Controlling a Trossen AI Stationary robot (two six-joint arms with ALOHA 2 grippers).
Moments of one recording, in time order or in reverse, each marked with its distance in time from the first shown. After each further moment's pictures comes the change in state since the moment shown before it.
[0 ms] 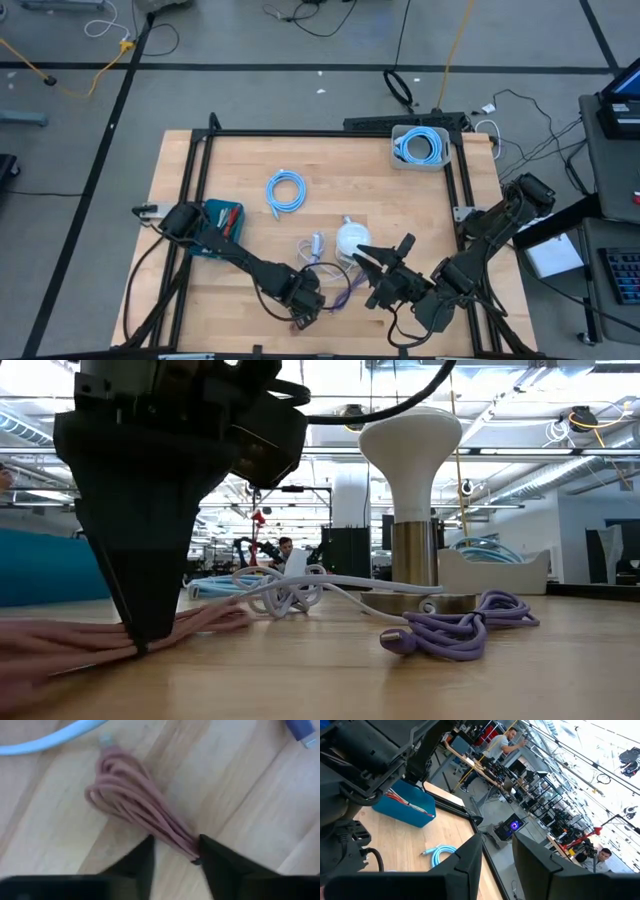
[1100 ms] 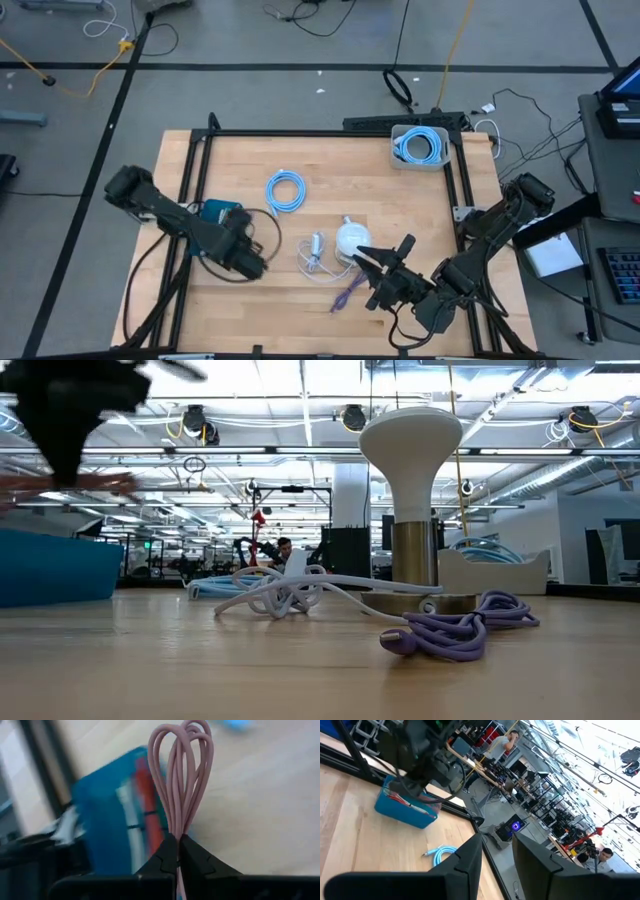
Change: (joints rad) left arm 0.013 -0.595 -0.294 -0.861 -0.375 -0.494; right arm 0.009 0.000 0.000 0.003 0.000 0.006
